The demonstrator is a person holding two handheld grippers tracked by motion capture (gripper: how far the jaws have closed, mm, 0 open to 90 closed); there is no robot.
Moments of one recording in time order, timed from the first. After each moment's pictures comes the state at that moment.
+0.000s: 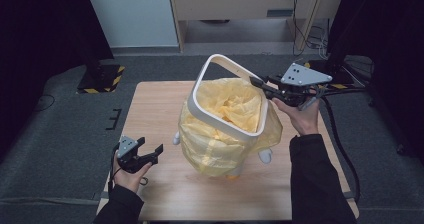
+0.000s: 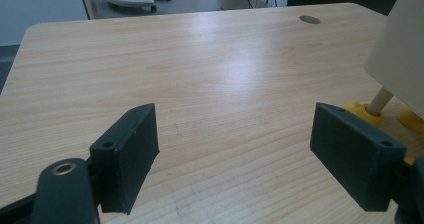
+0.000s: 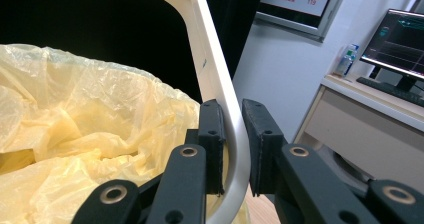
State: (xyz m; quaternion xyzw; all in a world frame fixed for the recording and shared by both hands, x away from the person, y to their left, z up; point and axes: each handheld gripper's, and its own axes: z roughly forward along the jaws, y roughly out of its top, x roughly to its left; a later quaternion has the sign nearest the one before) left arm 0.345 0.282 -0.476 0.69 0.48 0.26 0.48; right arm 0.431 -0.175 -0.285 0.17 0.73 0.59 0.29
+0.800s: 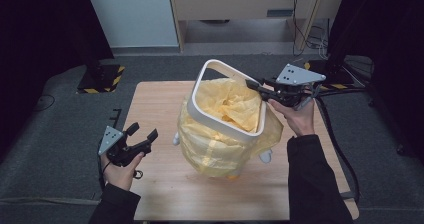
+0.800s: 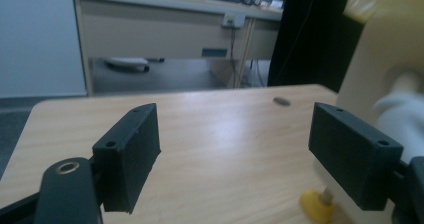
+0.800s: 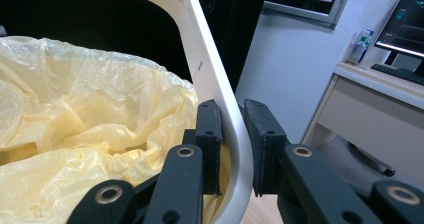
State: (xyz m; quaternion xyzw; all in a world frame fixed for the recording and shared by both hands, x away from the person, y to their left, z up) left arm 0.336 0.283 -0.412 0.62 0.45 0.28 0.58; right arm 0.436 -0.168 -0.293 0.18 0.74 0.59 0.27
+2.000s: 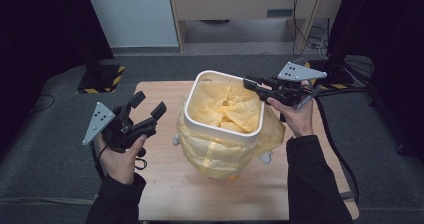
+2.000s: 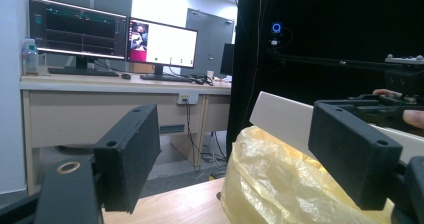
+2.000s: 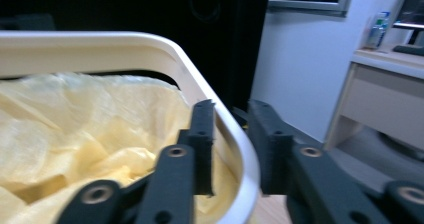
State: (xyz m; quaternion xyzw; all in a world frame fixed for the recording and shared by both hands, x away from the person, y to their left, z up) left arm 0.322 0.237 -0.304 0.57 0.35 0.31 0.68; right arm 0.434 -0.164 -0.289 0.22 0.72 0.62 0.22
